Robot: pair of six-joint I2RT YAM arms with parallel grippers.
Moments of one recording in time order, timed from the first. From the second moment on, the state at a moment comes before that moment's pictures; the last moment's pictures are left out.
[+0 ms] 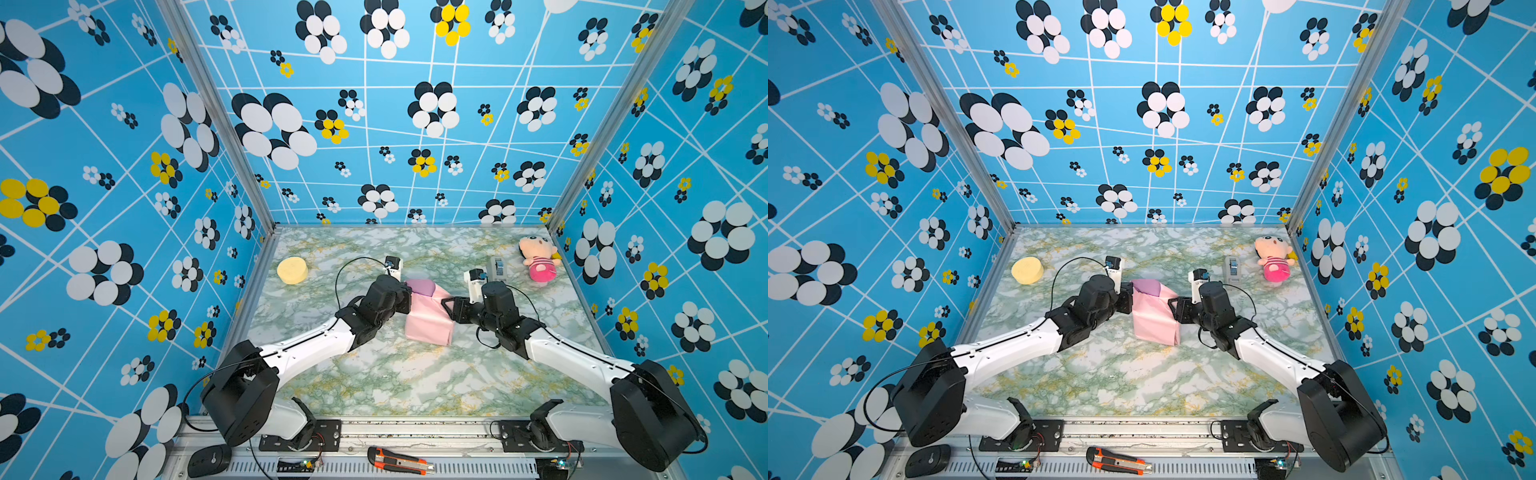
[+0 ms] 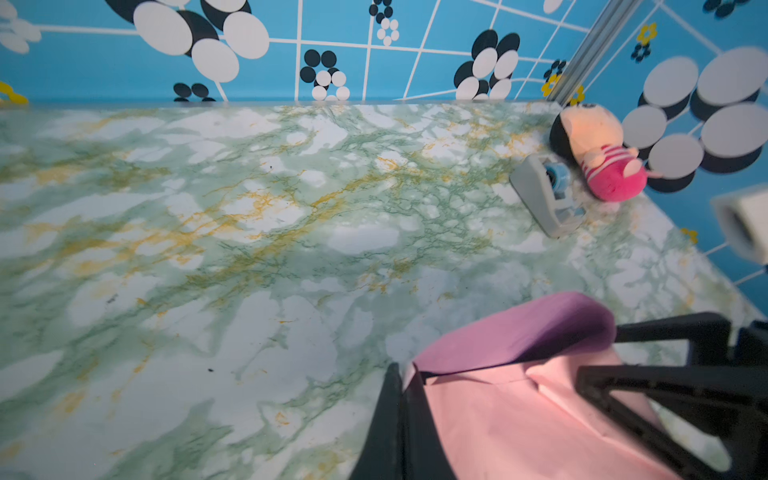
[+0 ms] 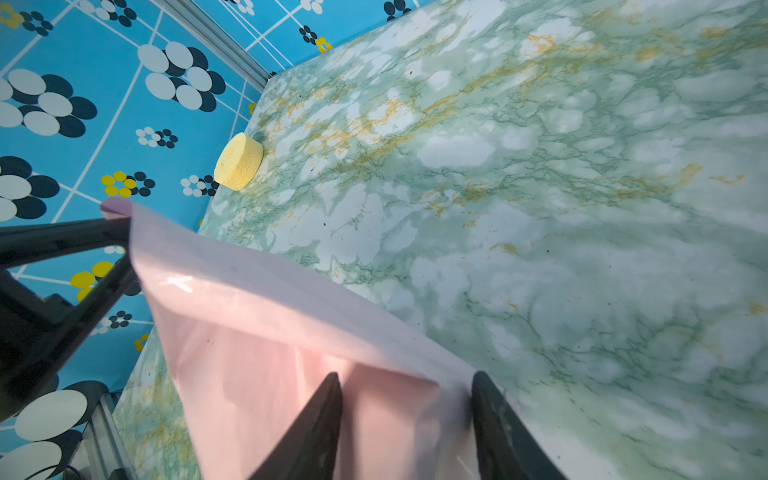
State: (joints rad) left arm -0.75 1.42 0.86 0.10 -0.22 -0.38; right arm 0.51 1.29 0.62 0.10 -0.16 0.51
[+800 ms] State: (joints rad) left arm -0.58 1.14 0.83 -0.07 -0.19 -0.44; right arm 0.51 1.29 0.62 0.10 -0.16 0.51
